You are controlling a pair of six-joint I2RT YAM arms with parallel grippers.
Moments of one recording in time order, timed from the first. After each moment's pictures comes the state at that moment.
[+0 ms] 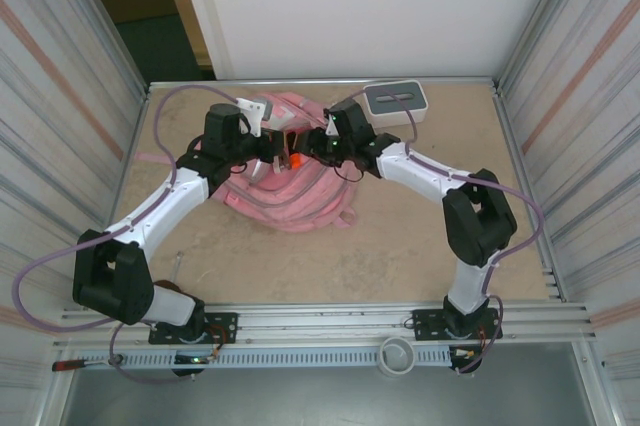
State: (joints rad) left arm -0.37 1.41 1.07 -0.15 0.33 -0.21; right arm 0.64 1.81 1.36 -0.17 -0.33 0.90
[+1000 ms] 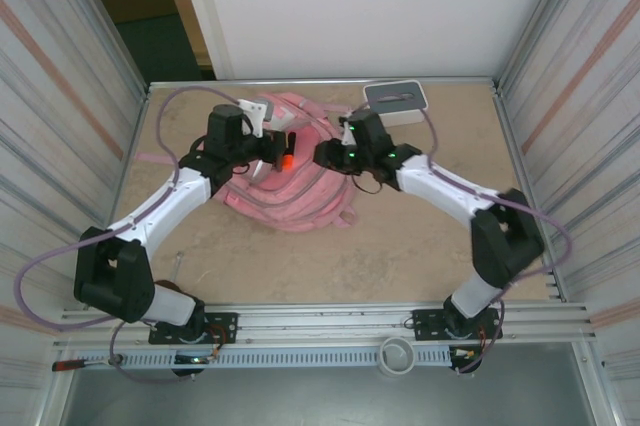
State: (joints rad) left arm -0.40 1.42 1.06 -0.14 0.32 -0.26; right arm 0.60 1.58 1.17 -0.22 -0.28 0.77
